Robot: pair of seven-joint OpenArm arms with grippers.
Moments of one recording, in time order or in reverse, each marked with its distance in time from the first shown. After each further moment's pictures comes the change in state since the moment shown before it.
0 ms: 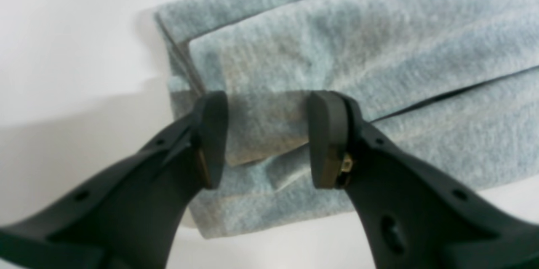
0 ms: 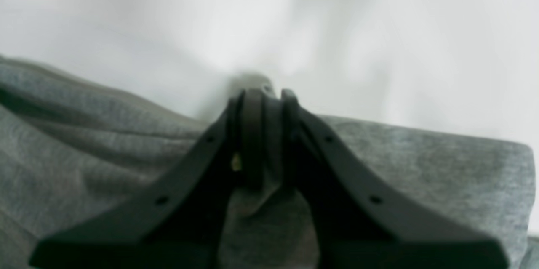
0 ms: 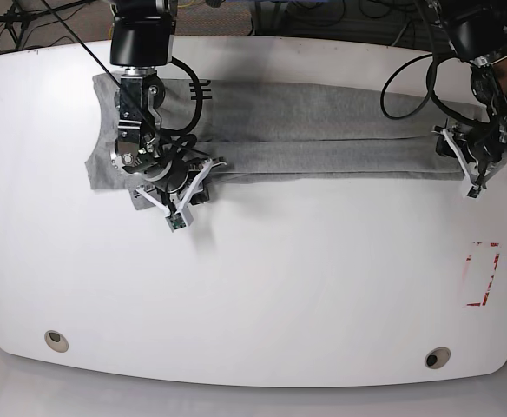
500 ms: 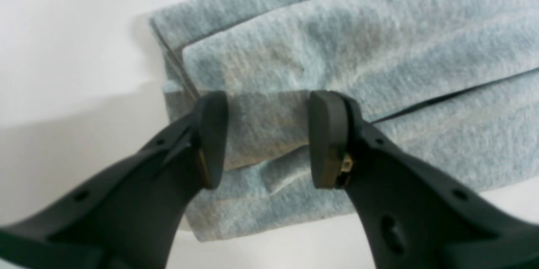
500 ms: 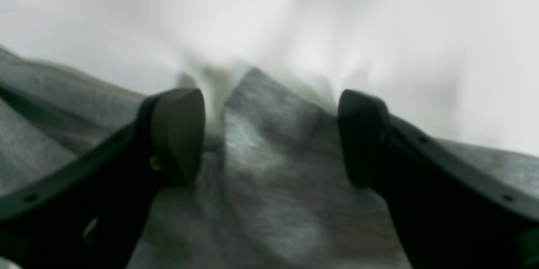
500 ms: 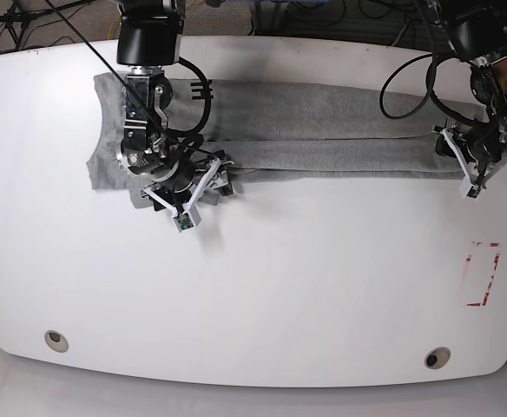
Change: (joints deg) left arm 0.0 0.0 0.0 0.0 0.0 0.0 0.0; right arm 0.2 -1.8 0.1 0.3 0.4 0.2 -1.0
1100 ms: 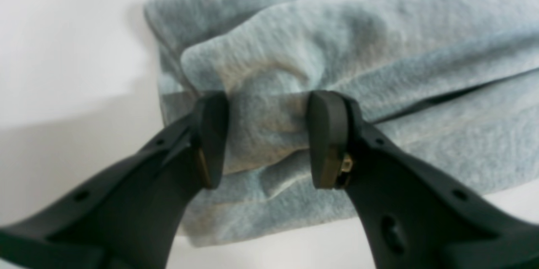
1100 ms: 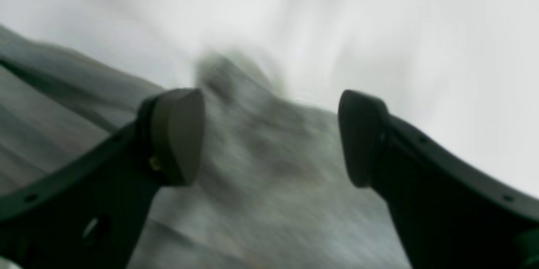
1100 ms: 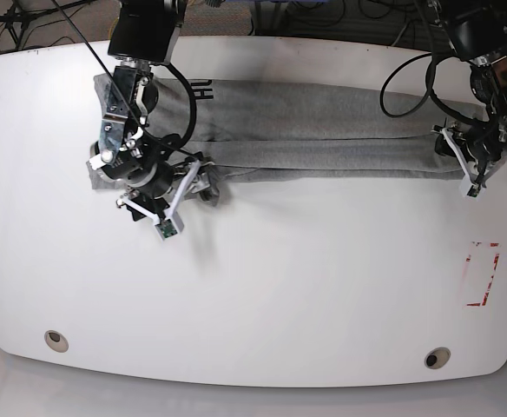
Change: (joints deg) left arm 0.1 0.0 0.0 -0.4 0.0 0.0 -1.2; right arm -0.4 -1.7 4.9 13.1 -0.4 6.8 -11.7
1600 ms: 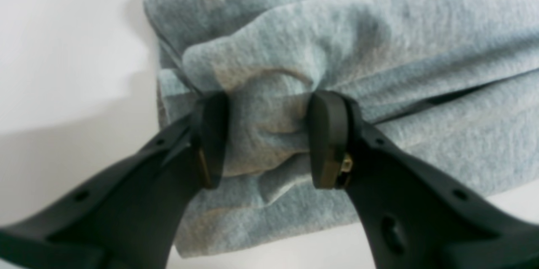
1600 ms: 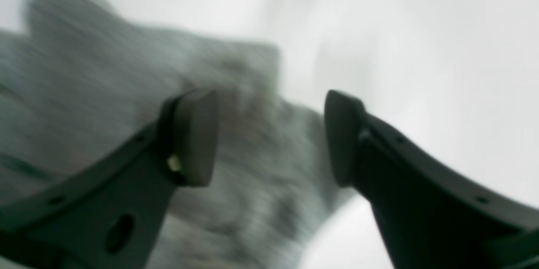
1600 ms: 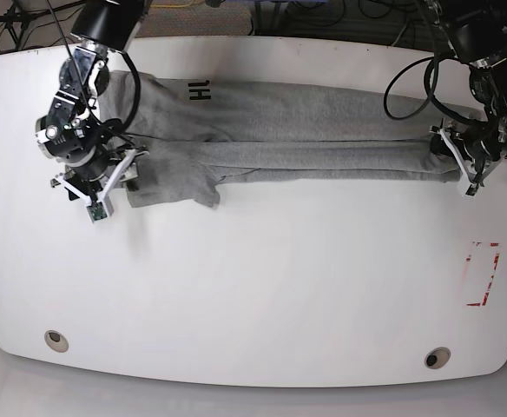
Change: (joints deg) left arm -0.5 -0.1 0.0 -4.6 -1.1 0.0 -1.5; right arm -3.7 6.0 13.9 5.7 0.1 5.1 -1.0
